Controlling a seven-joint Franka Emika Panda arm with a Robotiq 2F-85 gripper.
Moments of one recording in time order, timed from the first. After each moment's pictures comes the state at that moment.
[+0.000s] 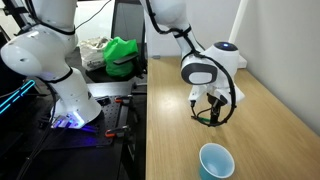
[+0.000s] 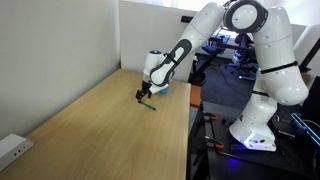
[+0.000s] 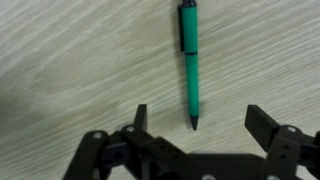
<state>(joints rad) -0.08 0.58 -0.08 -2.07 0.09 2.80 0.26</state>
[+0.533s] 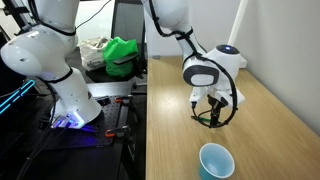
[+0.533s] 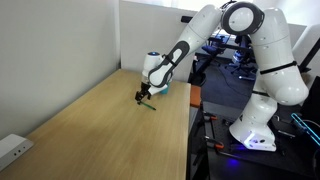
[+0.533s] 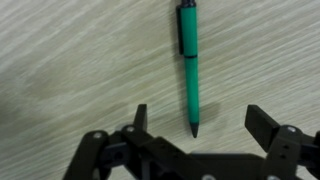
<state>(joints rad) -0.08 0.61 -0.08 -2.04 0.10 2.78 0.26</state>
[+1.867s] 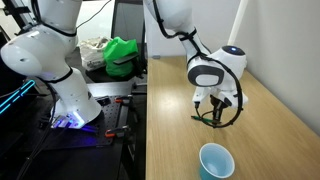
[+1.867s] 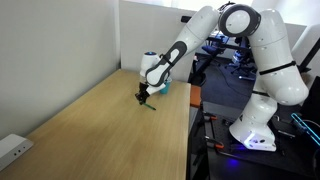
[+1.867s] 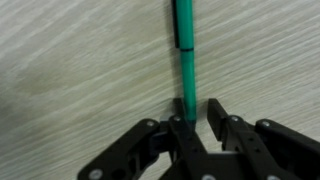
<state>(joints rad) -0.08 0.64 -0.08 -1.98 0.10 2.71 0.26</state>
